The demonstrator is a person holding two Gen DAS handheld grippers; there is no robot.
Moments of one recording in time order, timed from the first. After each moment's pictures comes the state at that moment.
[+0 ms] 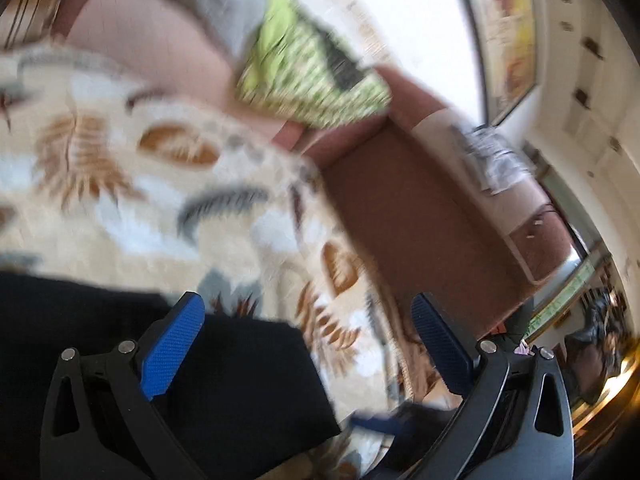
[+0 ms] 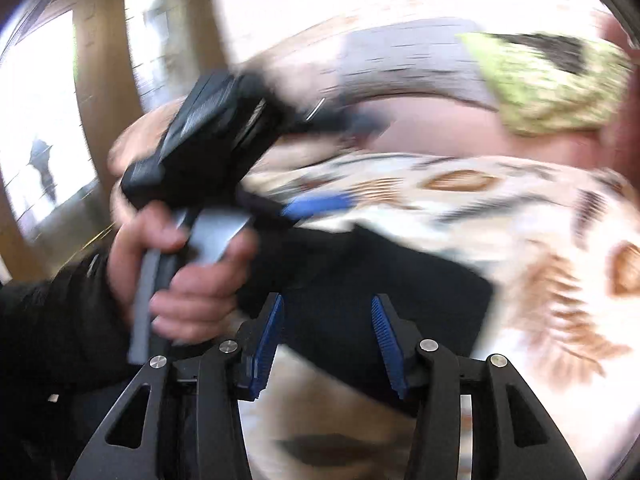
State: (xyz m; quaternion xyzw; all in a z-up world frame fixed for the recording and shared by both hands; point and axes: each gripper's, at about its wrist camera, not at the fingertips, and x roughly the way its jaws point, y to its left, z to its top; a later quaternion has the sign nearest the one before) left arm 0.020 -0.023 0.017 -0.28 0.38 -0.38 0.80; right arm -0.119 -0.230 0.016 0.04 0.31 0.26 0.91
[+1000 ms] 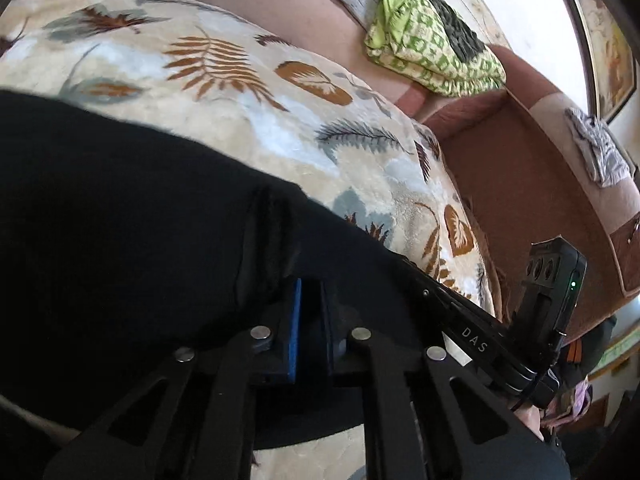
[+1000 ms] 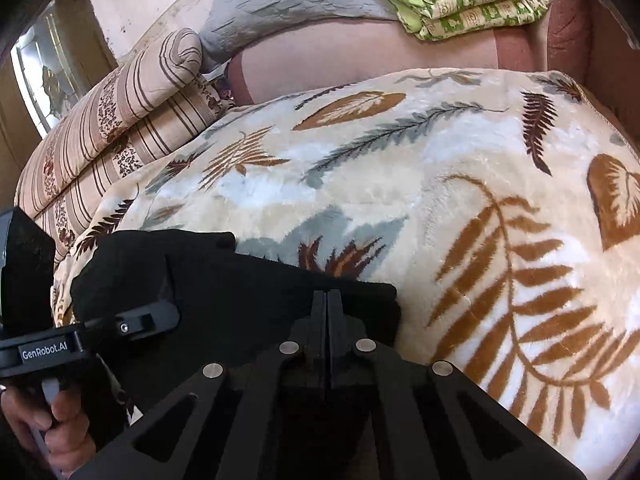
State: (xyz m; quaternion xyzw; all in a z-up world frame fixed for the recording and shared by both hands) left arm -0.018 -0.012 -0.033 -0.25 0.45 -0.20 0.83; right arm 0.002 -0.241 -0.043 0.08 0.41 0.19 0.89
